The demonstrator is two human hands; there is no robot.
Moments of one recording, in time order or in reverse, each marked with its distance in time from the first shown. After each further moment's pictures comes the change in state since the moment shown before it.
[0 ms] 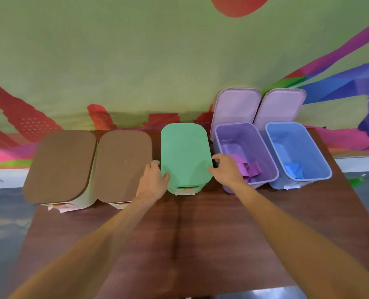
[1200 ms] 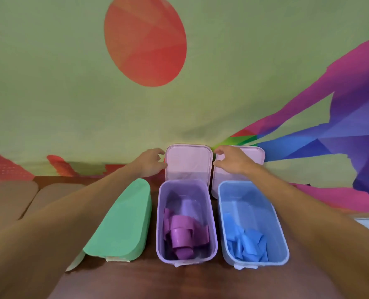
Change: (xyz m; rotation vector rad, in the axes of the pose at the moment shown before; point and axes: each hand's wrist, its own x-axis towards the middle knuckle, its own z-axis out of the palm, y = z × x) left_hand 0.119 0.278 0.022 0.137 -0.072 0.116; right_hand 0.181 0.092 -0.258 -0.207 -0.106 -0.311
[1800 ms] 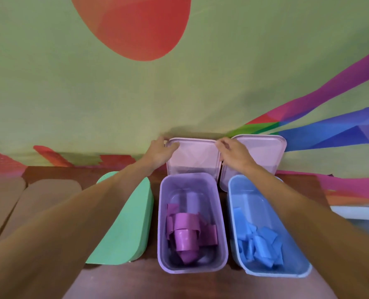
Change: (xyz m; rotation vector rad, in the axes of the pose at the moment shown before) left_hand 0.077 -0.013 0.041 -0.390 0.087 -0.137; right_hand 0.068 0.028 0.064 0.333 0.124 0.087
